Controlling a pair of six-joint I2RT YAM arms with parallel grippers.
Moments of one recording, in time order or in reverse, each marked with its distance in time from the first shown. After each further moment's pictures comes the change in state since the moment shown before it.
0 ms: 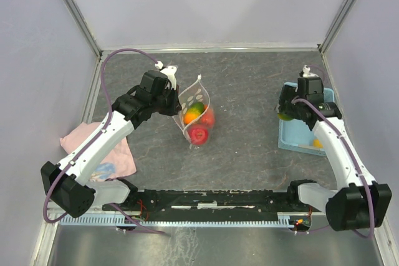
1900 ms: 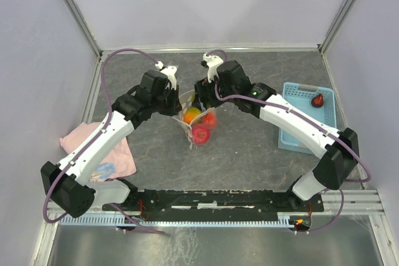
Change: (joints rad) left arm 0.000 0.000 0.000 0.001 0.008 0.000; right arm 0.727 0.387 0.444 0.266 -0.215 -0.114
